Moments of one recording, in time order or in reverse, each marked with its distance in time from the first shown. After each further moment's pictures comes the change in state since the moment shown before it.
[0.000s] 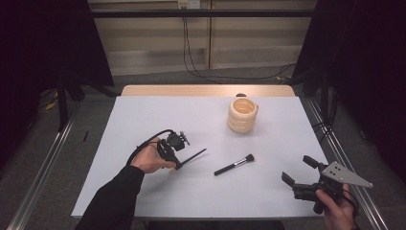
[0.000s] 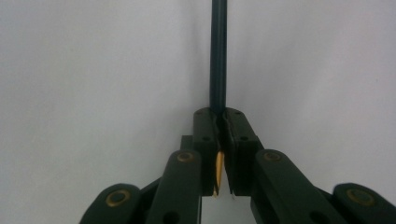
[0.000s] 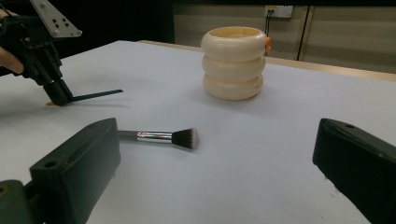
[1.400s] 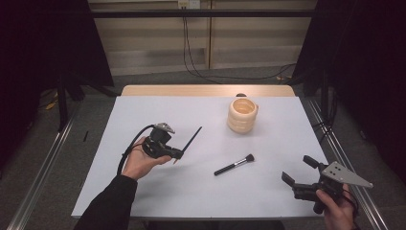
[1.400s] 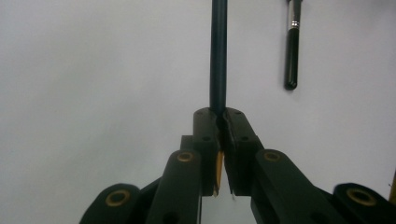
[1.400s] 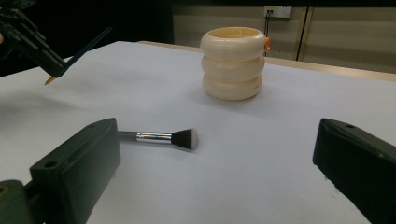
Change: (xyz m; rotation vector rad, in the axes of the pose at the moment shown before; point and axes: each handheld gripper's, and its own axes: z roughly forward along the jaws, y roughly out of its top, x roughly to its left) left arm -0.004 -0.030 -0.036 -0.440 -0.042 -0.133; right arm 0.000 0.000 0.000 0.001 -0.002 0.002
